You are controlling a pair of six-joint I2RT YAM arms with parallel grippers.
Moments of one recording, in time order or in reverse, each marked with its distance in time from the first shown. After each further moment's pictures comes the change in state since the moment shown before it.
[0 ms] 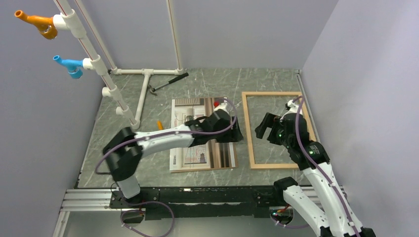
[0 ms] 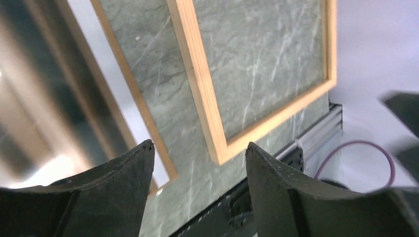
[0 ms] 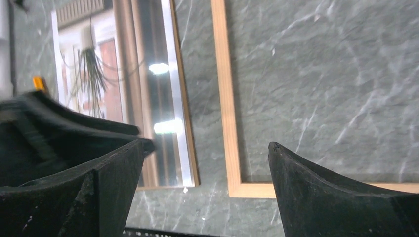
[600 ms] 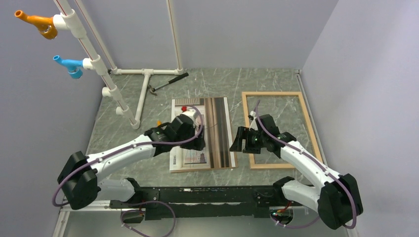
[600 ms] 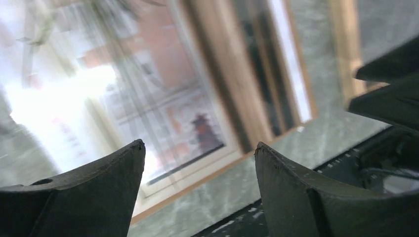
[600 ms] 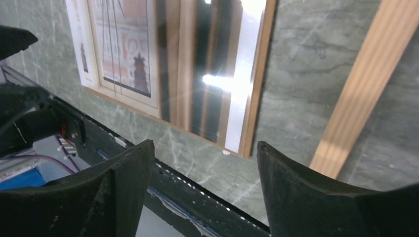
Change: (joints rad) left arm 0.143 -0.520 -0.410 -0.200 -0.029 0.365; right arm 0.116 0.356 -0.257 0.303 -0.489 0.018
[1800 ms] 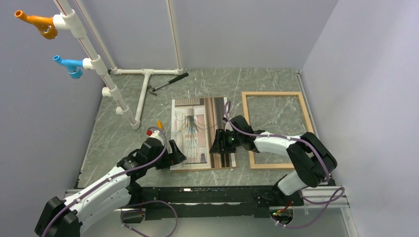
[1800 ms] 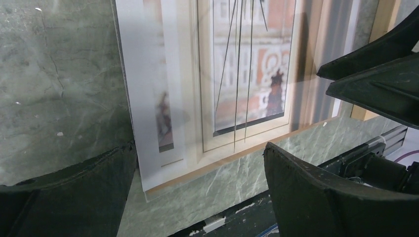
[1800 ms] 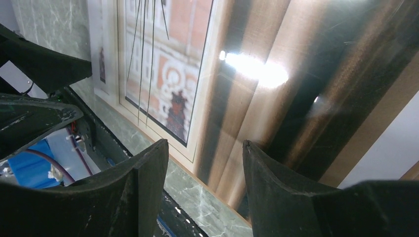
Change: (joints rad) left arm 0.265 -0.515 -0.588 0.104 0.146 -0.277; right arm 0.236 0.467 0.026 0.518 -0.069 0.113
